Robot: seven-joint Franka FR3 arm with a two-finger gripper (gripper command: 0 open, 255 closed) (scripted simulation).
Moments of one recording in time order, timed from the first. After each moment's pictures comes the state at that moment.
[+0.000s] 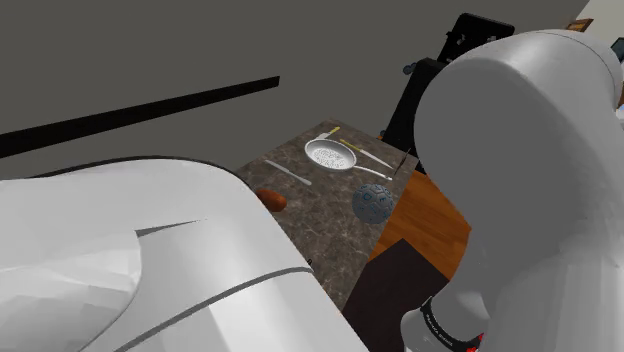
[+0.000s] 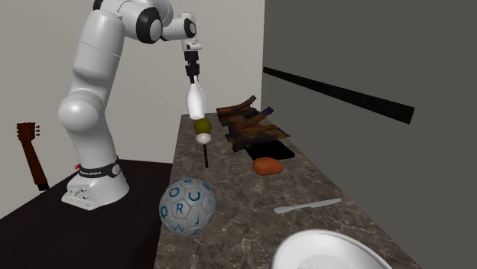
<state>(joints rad) 0.61 0.43 0.94 -1.52 -0.41 1.76 1.65</state>
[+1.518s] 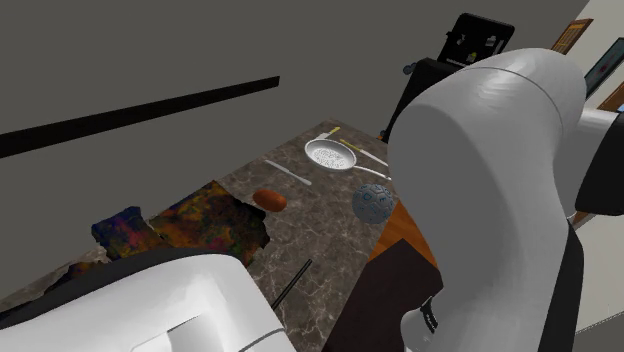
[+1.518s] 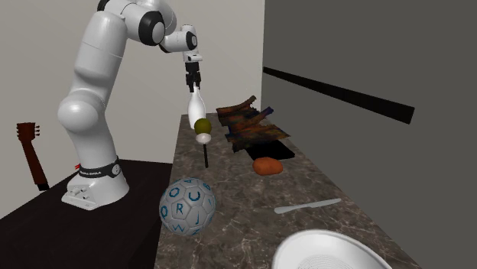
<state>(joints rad) 0.60 0.46 0.92 -1.64 -0.44 1.89 1.68</state>
